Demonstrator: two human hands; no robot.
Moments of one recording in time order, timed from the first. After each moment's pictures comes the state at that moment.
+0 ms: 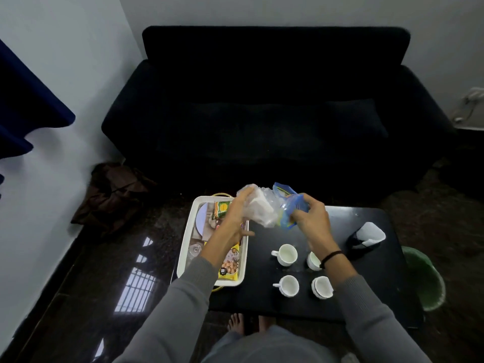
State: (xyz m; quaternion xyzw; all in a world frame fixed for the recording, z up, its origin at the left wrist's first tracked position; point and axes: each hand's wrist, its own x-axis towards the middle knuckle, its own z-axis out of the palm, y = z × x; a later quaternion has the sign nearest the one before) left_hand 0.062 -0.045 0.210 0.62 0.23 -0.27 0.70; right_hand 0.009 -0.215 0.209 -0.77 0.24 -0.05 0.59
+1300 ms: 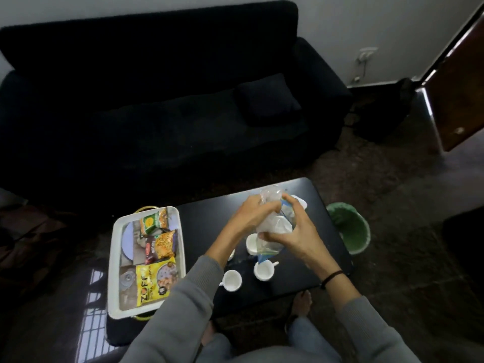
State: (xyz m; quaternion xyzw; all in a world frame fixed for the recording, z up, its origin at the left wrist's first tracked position) left_hand 0.014 -0.266 0.217 0.78 -0.14 -0.38 0.48; right_hand -0.105 -0.369 0.194 -0.78 0.23 -0.05 0.58
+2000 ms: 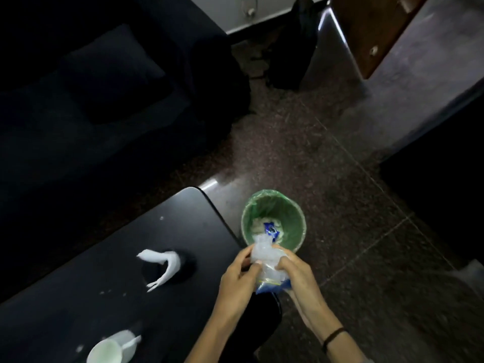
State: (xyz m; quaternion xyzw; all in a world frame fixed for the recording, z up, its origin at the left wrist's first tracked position) left_hand -0.092 -0.570 -0.027 0.71 -0.07 -0.52 0.46; right_hand -0.210 -0.666 -0.053 -0.47 0.52 -0.09 0.71
